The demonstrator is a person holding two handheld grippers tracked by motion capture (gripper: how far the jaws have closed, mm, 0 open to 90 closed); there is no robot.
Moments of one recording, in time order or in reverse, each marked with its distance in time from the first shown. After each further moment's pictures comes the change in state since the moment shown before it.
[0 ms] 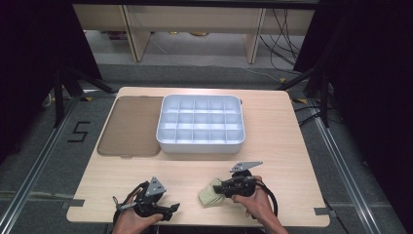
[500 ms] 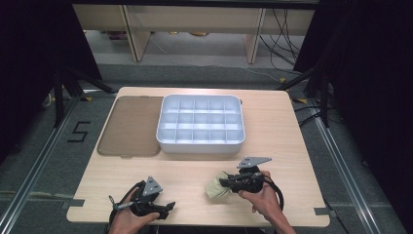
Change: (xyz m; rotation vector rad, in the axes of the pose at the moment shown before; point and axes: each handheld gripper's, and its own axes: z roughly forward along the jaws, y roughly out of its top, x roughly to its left) left arm 0.010 -0.004 0.000 0.012 0.038 0.010; right arm 0.000 0.011 -0.028 -0.053 -0.043 -0.042
